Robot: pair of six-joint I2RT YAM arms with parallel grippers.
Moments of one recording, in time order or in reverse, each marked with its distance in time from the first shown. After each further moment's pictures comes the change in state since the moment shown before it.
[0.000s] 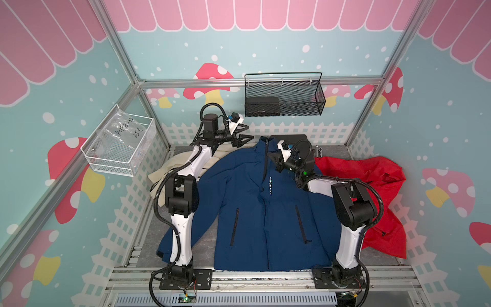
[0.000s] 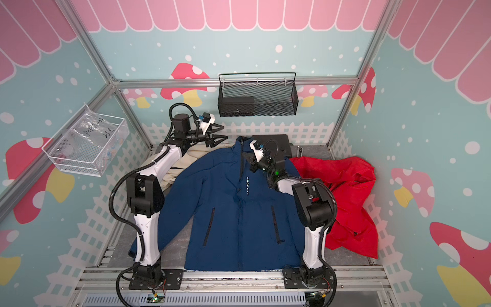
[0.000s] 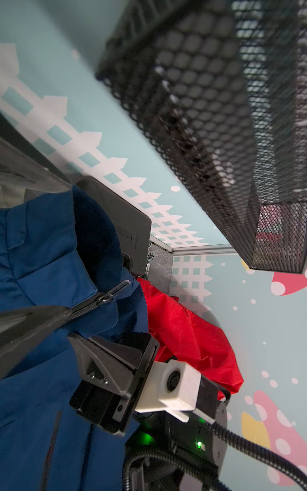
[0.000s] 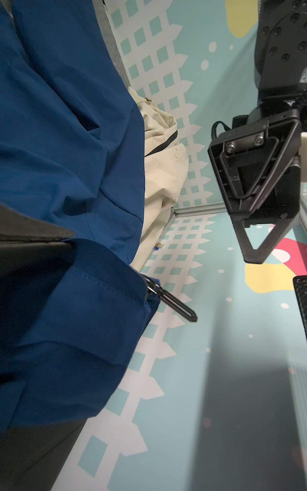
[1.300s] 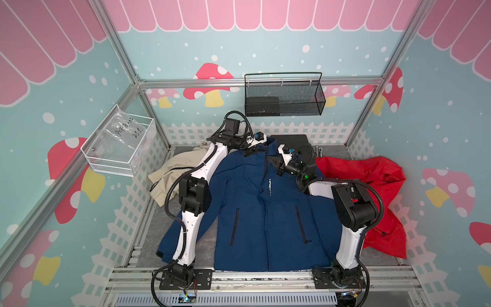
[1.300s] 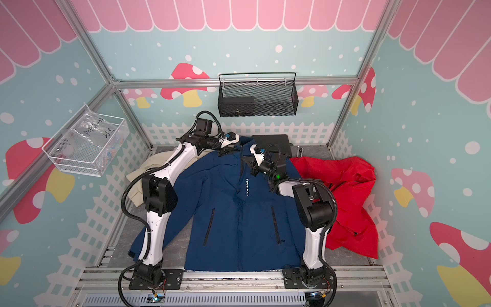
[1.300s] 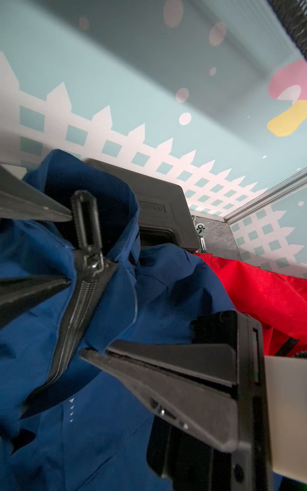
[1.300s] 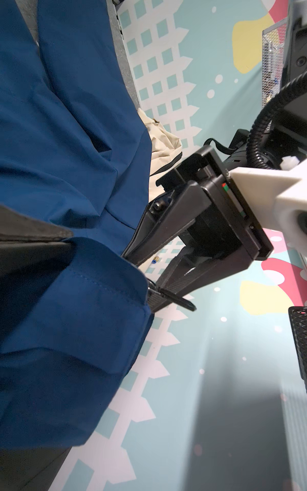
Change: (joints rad) left arm -0.137 0.126 0.262 -0.587 -0.212 0.647; right arm -0.007 -0.014 -0.067 0.084 -0.069 -0.002
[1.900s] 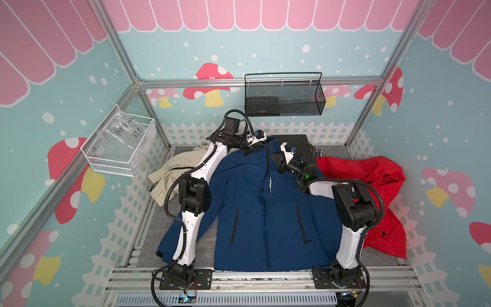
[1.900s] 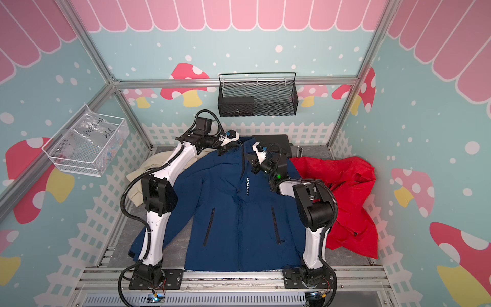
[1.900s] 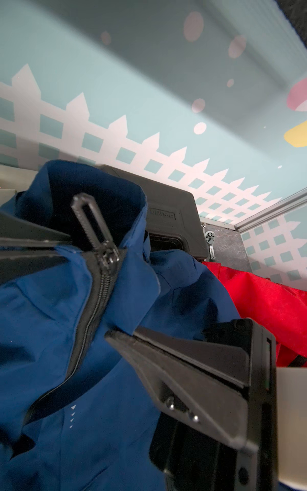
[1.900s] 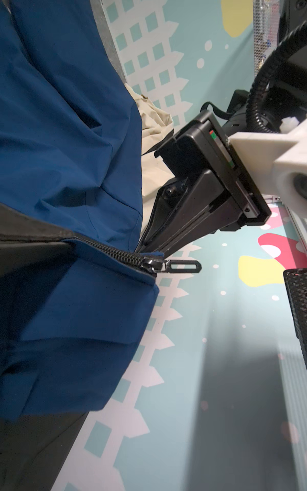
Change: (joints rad) left arm 0.002 0.000 0.024 0.001 -0.055 -0.087; right arm -0.014 0.000 0.001 0.006 0.105 0.032
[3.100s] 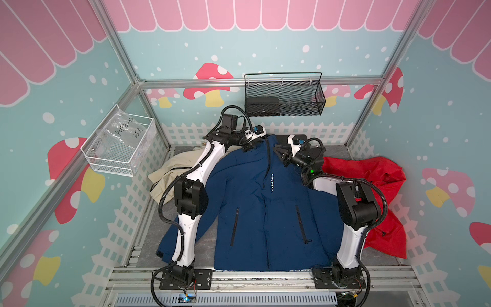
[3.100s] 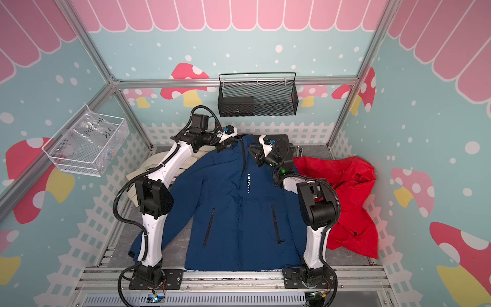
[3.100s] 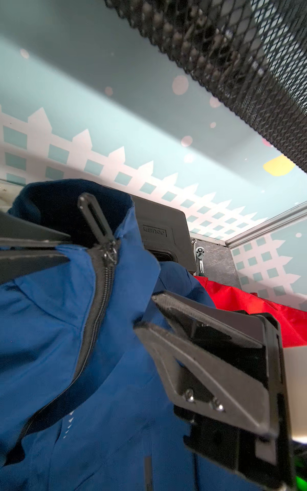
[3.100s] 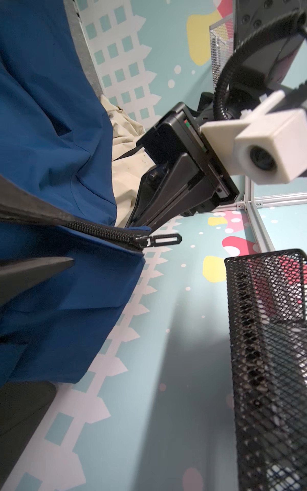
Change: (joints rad) left arm -0.006 -0.091 -0.065 0.058 -0.026 -0.034; right arm -0.053 -0.018 0.058 0.077 -0.121 0.104
